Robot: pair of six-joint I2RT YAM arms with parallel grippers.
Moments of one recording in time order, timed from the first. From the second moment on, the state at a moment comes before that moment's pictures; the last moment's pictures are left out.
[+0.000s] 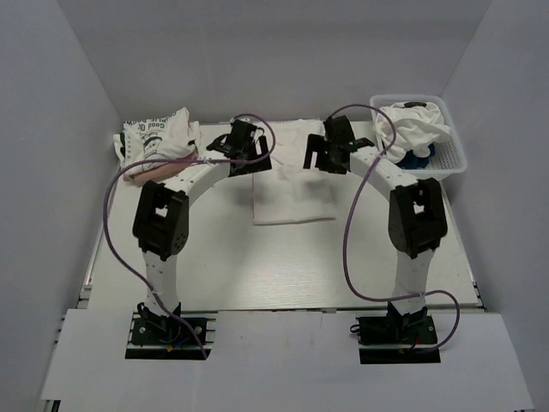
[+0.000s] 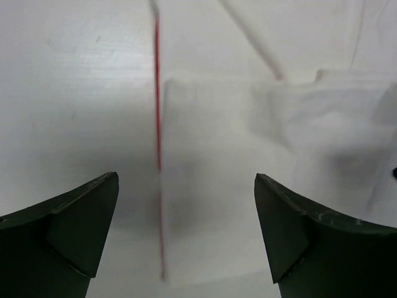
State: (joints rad) left arm -0.46 2.05 1.69 -0.46 -0.13 -0.51; right arm 0.40 2.01 1.63 -0.45 0.00 0.42
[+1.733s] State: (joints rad) left arm -0.63 1.14 0.76 -0.30 0.24 -0.67; right arm 0.36 1.01 0.70 -0.50 -0.30 0.51
